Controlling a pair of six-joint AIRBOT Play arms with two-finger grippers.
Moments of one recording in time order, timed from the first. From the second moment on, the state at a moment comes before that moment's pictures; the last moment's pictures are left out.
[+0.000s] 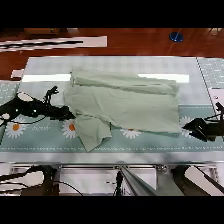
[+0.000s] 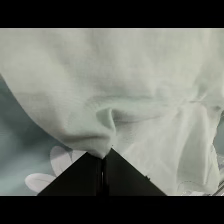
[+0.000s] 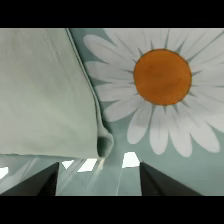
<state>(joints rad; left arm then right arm) 0.17 -1.45 0.73 0.85 -1.08 -1.01 -0.76 -1.10 0.59 -1.08 1.30 1.16</state>
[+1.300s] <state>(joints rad) 0.16 -1.34 0.96 0.56 -1.15 -0.98 -0.70 -1.05 0.70 -0.59 1.25 1.03</state>
